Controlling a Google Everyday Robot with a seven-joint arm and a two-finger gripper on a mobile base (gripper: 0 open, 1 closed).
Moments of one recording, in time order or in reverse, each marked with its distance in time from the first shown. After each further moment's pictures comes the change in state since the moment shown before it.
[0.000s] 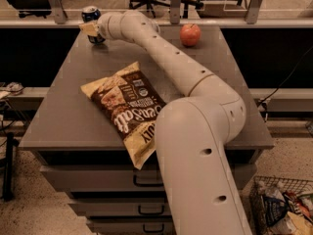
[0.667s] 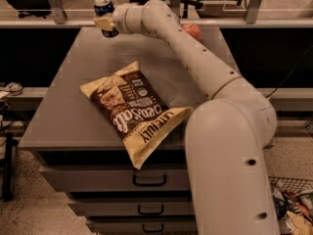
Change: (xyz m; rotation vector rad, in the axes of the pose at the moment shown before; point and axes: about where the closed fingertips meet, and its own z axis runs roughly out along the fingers) arm -0.024 -0.015 -0.066 -0.040 -0.025 -0.124
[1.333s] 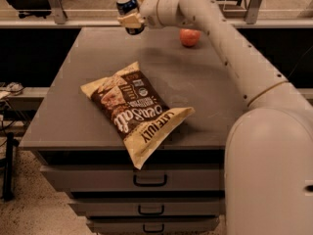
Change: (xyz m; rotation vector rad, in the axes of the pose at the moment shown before) arm -0.007 -0.021 -0.104 -0.078 0.053 -0.167
